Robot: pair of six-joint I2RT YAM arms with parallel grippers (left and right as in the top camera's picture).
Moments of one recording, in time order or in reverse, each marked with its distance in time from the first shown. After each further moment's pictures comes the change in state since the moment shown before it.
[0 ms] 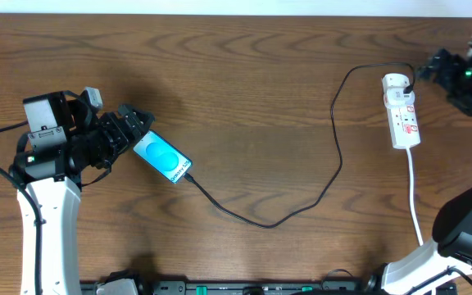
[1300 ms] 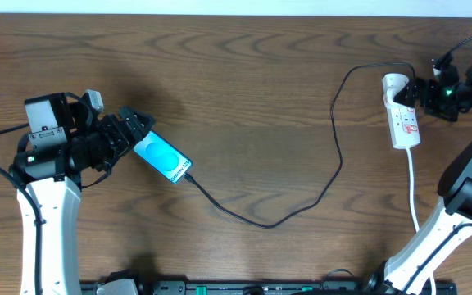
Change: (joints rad) left arm 0.000 0.000 0.000 -0.029 -0.003 0.007; right arm -0.048 0.357 0.066 -0.016 -0.156 -0.497
